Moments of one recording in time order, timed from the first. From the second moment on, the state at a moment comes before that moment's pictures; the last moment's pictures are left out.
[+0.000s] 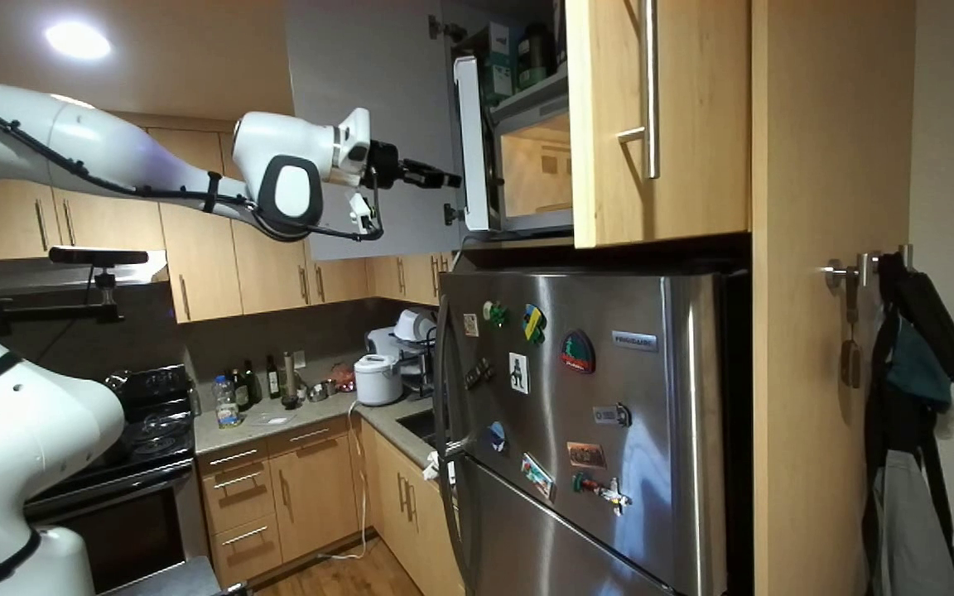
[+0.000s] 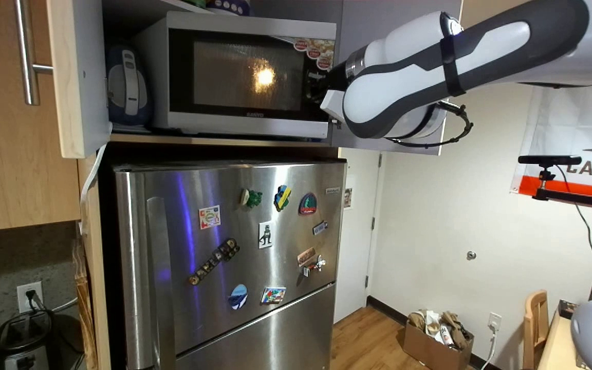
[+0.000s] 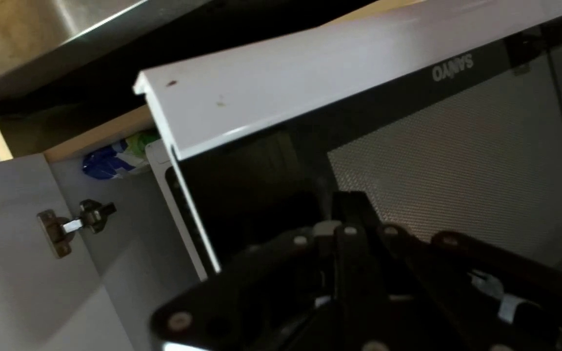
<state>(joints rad) -0.79 -0.55 0.69 -2.34 0.32 3.28 0.38</state>
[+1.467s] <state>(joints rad) -1.10 -0.55 0.93 -2.25 0.32 3.29 0.40</state>
